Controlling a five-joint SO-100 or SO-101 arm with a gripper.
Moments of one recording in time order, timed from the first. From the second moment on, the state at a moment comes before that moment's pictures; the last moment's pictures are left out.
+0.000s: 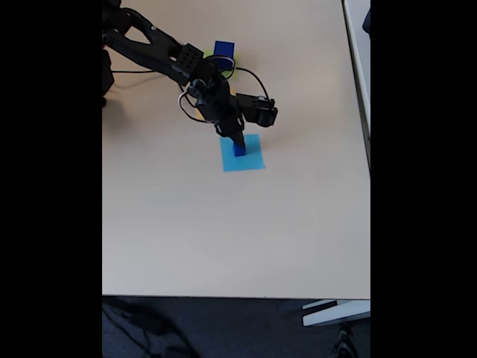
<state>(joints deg) 24.8 64.6 78.6 43.9 56.5</state>
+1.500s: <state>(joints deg) 9.1 75.3 66.9 58.1 68.4</state>
